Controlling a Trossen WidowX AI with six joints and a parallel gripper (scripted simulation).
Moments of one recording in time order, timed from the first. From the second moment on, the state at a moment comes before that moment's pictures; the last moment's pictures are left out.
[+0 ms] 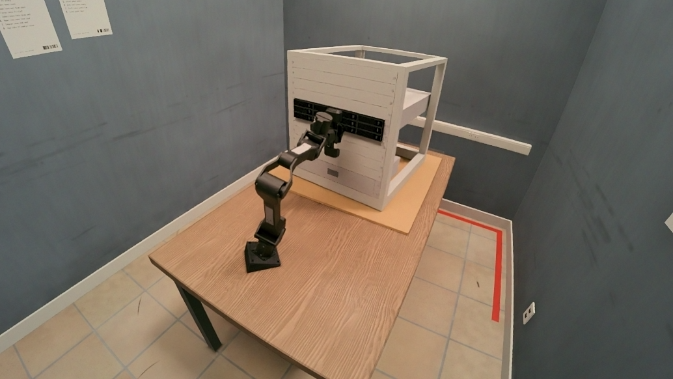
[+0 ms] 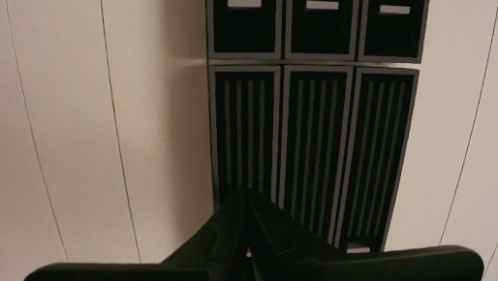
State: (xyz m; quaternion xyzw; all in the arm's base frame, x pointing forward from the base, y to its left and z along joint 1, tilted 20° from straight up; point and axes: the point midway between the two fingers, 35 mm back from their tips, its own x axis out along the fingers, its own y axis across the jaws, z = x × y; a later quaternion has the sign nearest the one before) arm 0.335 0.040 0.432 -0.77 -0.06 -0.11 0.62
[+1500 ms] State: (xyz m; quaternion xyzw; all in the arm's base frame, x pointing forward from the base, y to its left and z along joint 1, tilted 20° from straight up) arm 0.338 0.040 0.433 -0.77 -0.06 -0.11 0.62
